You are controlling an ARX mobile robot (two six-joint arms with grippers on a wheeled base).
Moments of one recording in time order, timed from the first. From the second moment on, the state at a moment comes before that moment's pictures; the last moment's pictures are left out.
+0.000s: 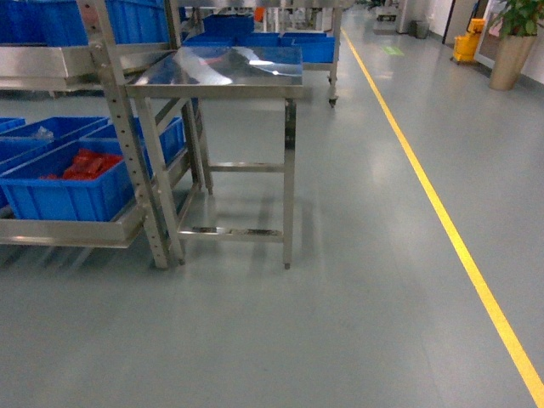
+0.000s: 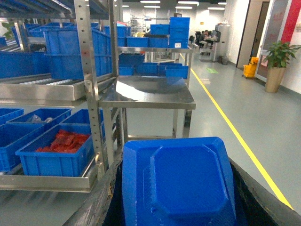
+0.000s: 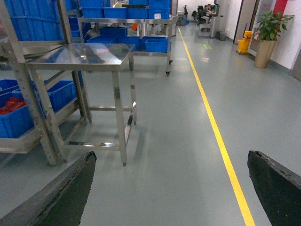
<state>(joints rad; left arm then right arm) -0.38 0.61 0.33 0.42 -0.37 0.01 0.00 0.01 0.01 0.00 0.00 0.00</state>
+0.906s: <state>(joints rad) -0.38 0.61 0.32 0.42 -0.37 0.01 0.00 0.01 0.01 -0.01 0.00 0.00</state>
